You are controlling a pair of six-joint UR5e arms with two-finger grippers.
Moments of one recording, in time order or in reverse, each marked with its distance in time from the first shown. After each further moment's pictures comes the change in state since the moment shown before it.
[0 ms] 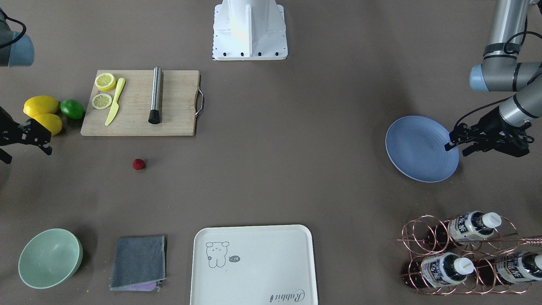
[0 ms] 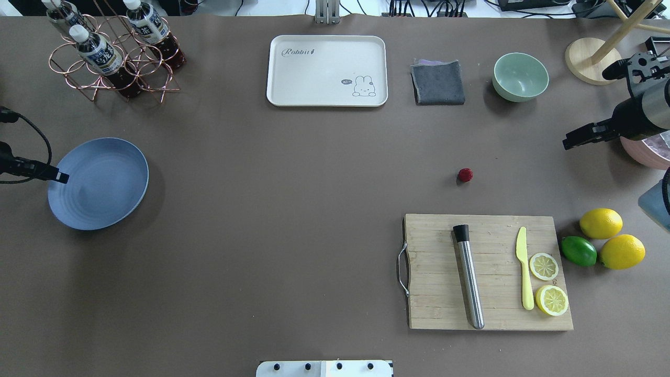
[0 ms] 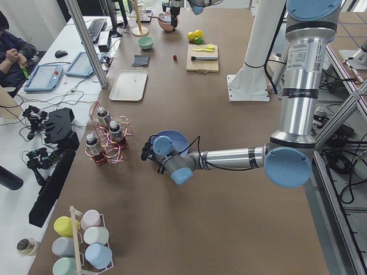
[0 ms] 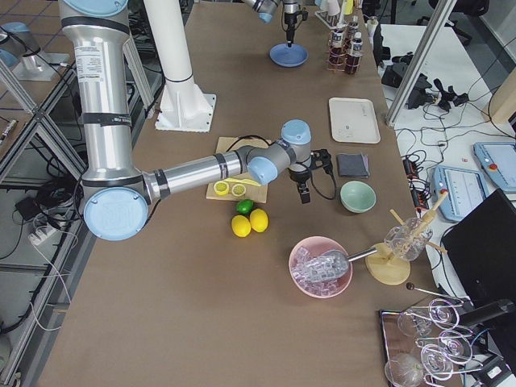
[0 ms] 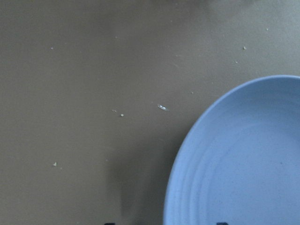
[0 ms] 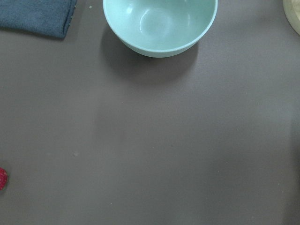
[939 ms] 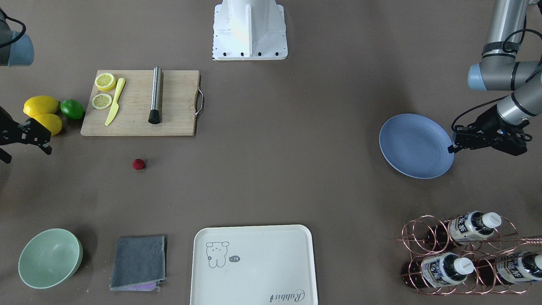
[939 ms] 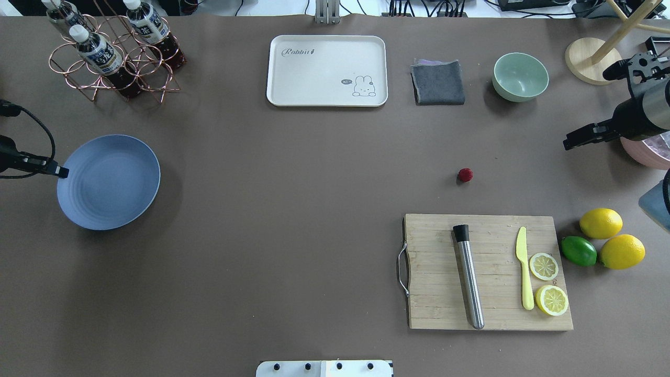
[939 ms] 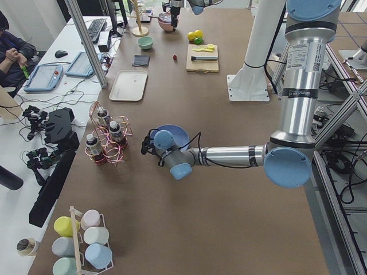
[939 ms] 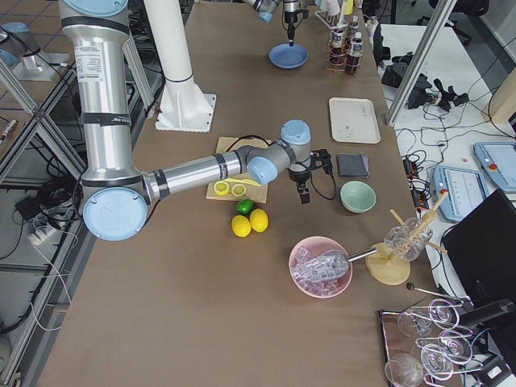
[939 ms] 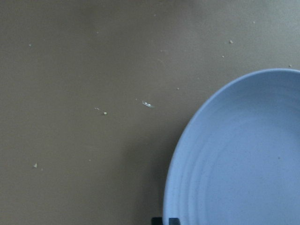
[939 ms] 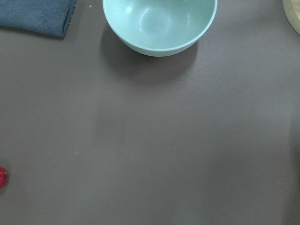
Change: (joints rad) left arm 0.003 -0.001 -0.079 -0.025 -0.004 -0.135; right arm 0.000 -0.002 0.003 0.000 0.001 0.000
